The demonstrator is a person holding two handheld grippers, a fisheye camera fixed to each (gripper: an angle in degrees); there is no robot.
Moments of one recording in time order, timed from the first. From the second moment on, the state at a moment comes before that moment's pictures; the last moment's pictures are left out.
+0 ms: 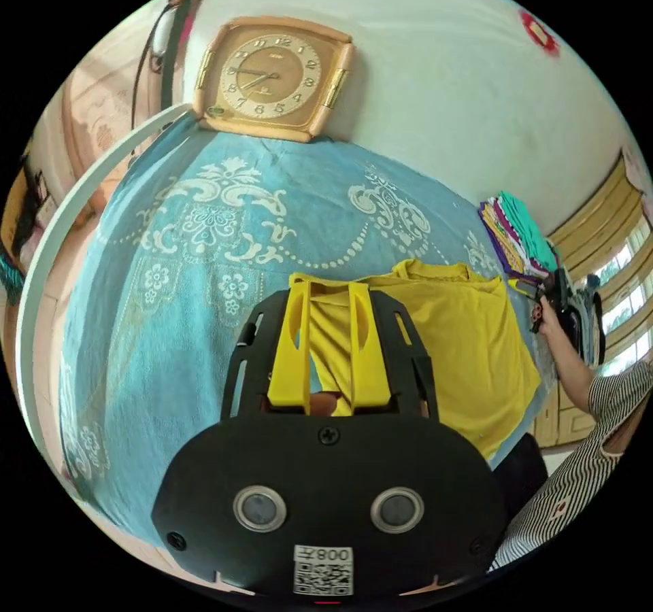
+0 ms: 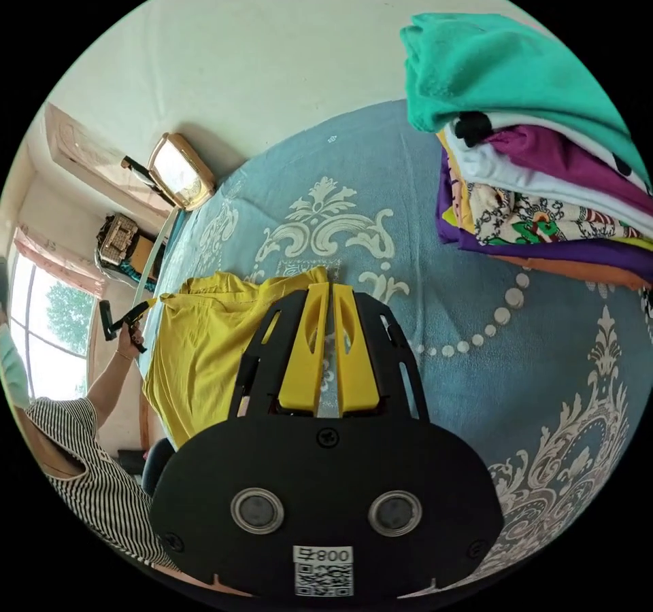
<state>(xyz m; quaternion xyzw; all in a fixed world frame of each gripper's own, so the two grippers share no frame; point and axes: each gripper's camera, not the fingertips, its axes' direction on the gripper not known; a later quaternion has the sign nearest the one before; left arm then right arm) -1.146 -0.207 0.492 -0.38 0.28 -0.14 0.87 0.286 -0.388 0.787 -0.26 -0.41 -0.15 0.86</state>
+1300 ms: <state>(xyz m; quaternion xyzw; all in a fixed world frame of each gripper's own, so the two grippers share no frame) -0.940 -0.211 0.513 -0.40 0.35 0.12 0.84 0.077 -0.280 0.641 -0.21 -0.35 -0.53 0.74</state>
